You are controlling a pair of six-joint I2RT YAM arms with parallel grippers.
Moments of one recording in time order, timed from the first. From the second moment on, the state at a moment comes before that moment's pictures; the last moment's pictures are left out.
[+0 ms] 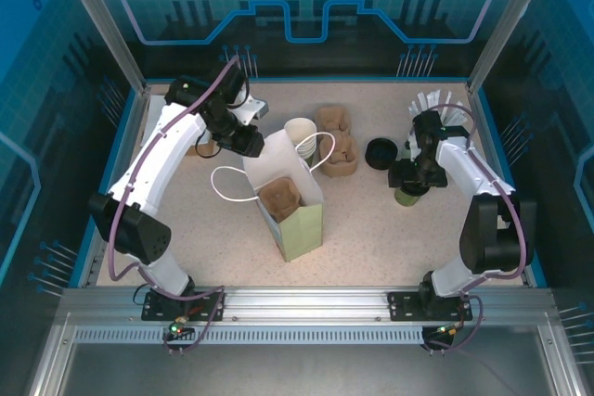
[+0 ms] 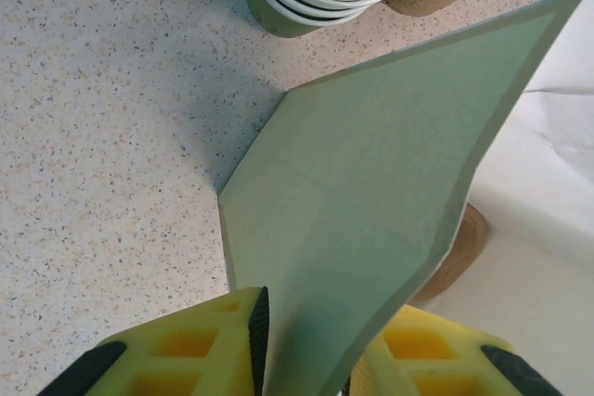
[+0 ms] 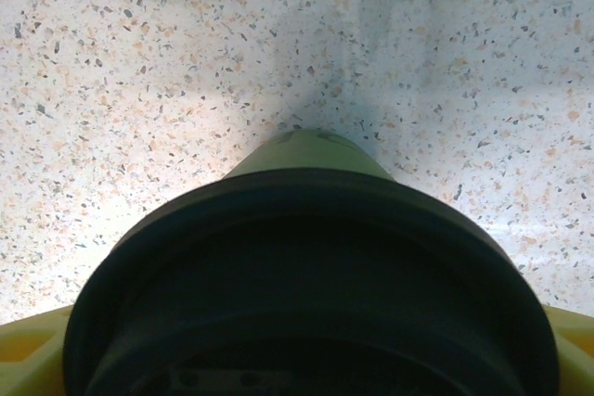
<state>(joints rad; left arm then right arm) -0.34 1.68 1.86 -1.43 0.26 0.01 0.05 1.56 1.17 -1.03 0.02 0.08</state>
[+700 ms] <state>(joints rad) -0.34 1.67 1.84 -1.38 0.31 -0.03 0.32 1.30 1.61 -1.42 0.02 0.14</state>
